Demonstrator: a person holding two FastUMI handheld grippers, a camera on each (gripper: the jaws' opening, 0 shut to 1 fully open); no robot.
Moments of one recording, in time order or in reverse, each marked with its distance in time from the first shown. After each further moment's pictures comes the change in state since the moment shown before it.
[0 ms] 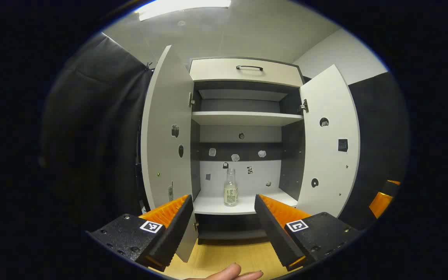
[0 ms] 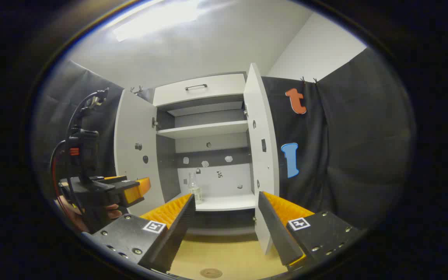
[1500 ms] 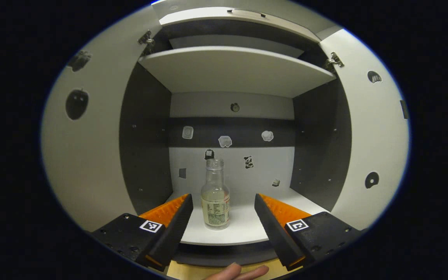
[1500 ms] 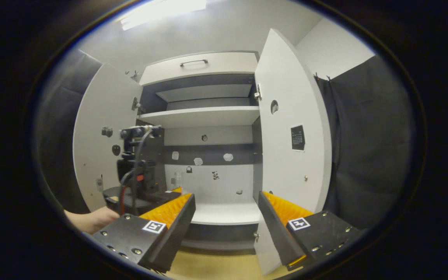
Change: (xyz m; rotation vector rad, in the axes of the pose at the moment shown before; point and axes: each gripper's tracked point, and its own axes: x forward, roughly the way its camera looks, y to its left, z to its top) left arm 0.283 -0.036 -0.095 -0.008 0.068 -0.069; right arm 0.171 0.010 -0.034 -0.076 0.025 0.014
